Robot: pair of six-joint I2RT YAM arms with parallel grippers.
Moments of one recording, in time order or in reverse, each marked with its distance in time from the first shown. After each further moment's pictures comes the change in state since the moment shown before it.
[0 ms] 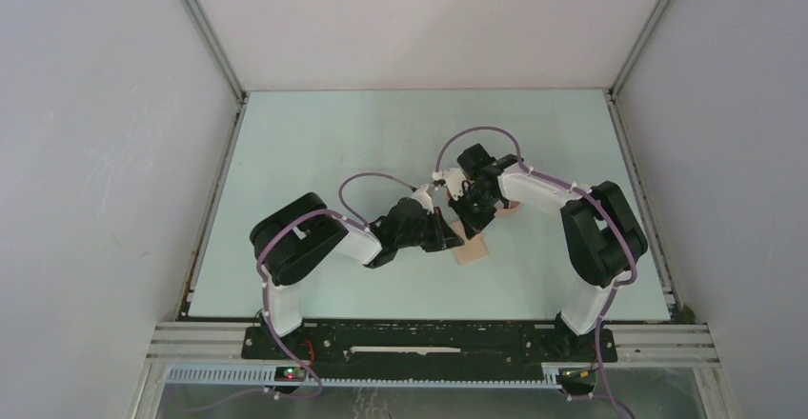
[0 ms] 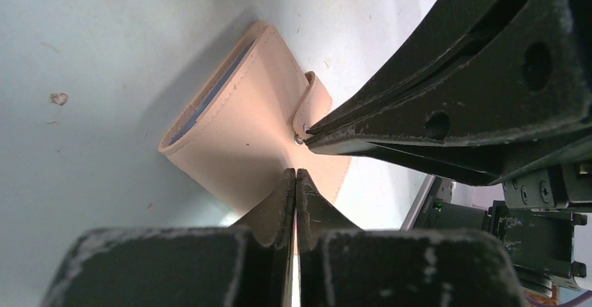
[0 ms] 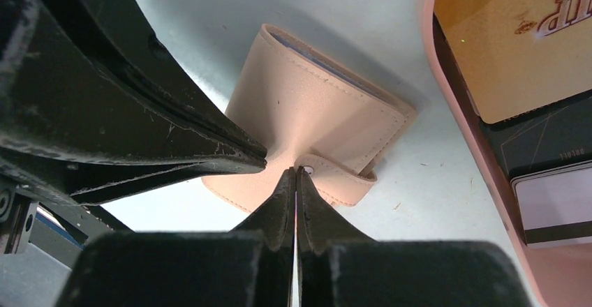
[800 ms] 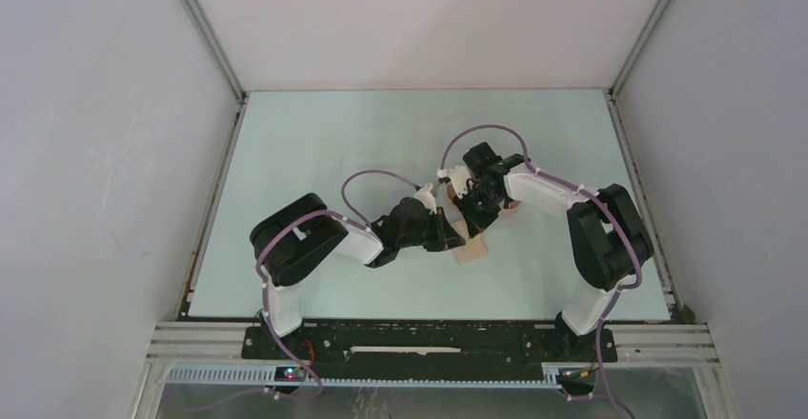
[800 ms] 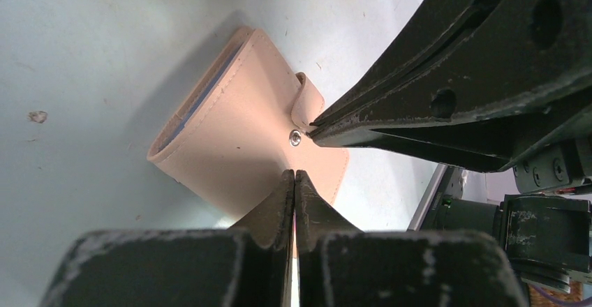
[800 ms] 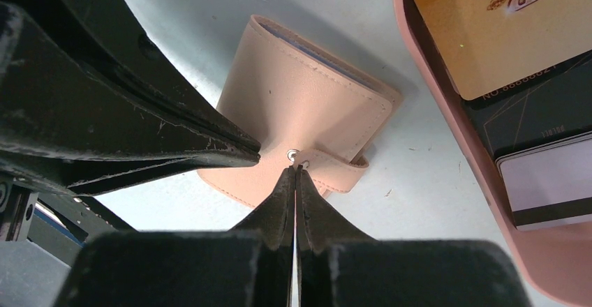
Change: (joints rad) left arm -0.006 -0.002 0.014 -0.012 0.000 0.052; right arm -0.027 -0.034 -0.017 0.002 -0.008 0.000
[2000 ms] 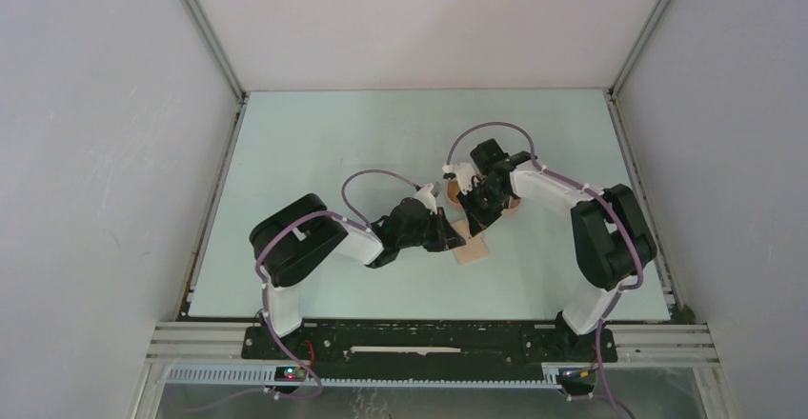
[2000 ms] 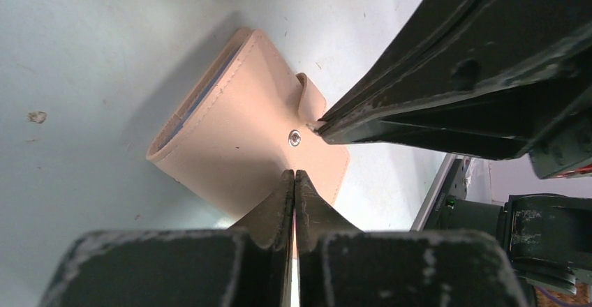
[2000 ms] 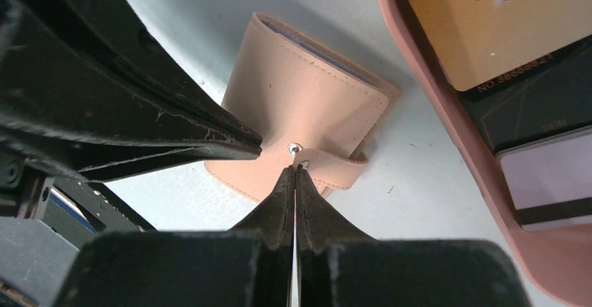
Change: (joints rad) left arm -0.005 -0.005 0.000 -0.006 -0.014 0.008; right arm -0.044 0.006 0.000 -0.010 -0.072 0.003
